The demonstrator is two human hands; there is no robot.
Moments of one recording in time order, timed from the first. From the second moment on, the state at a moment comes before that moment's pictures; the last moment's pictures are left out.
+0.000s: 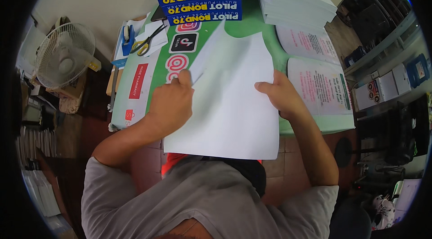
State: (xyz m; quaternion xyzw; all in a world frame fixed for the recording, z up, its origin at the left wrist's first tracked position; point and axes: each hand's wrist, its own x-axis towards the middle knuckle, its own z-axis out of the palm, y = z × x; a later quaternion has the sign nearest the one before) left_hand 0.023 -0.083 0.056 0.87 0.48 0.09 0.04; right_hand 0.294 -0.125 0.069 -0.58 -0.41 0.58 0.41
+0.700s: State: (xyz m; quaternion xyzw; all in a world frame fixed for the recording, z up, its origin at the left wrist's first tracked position) left_hand 0.031 -0.065 0.096 0.82 0.47 0.19 0.26; right_hand 0.258 -0.117 0.090 -0.57 -0.63 0.29 0.45
